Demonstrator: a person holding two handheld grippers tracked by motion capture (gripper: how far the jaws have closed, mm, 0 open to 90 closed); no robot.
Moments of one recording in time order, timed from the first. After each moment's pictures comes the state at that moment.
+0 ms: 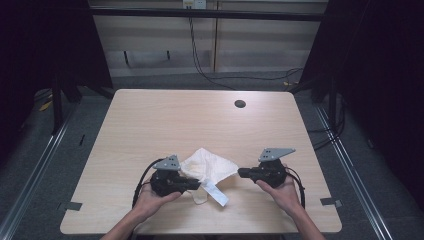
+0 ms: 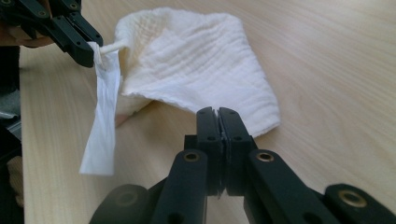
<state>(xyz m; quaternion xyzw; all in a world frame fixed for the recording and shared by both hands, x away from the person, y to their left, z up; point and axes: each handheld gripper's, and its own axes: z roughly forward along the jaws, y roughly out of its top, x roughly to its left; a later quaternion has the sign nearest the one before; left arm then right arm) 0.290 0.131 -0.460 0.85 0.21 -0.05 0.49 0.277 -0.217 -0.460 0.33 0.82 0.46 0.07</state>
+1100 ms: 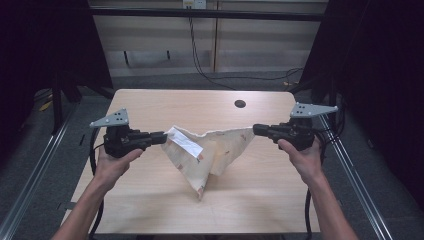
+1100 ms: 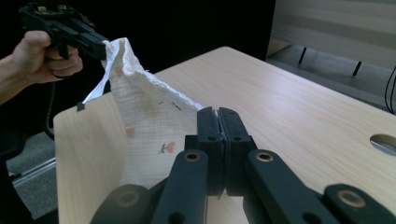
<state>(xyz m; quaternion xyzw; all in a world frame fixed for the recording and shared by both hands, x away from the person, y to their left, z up) 0.327 0.209 -0.340 0.79 0.23 0.05 0.57 0.299 -0.246 -0.325 0.31 0.77 0.55 0.12</state>
